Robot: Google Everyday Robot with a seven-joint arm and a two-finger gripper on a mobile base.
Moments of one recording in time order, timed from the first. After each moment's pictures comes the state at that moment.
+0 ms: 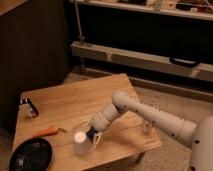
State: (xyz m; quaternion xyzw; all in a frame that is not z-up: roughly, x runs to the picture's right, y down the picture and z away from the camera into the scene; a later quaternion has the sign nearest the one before) arm -0.107 0.236 0.690 -0.38 -0.62 -0.12 0.68
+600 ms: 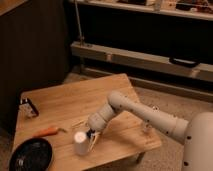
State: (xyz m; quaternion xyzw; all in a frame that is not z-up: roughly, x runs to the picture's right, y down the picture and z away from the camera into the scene) arm -0.124 0.237 0.704 -0.38 -0.62 -0.14 0.67
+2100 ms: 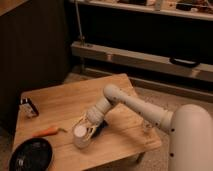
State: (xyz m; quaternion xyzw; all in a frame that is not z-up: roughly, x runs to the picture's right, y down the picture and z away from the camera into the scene) arm -0.124 0.204 0.721 -0.38 -0.62 -0.20 0.65
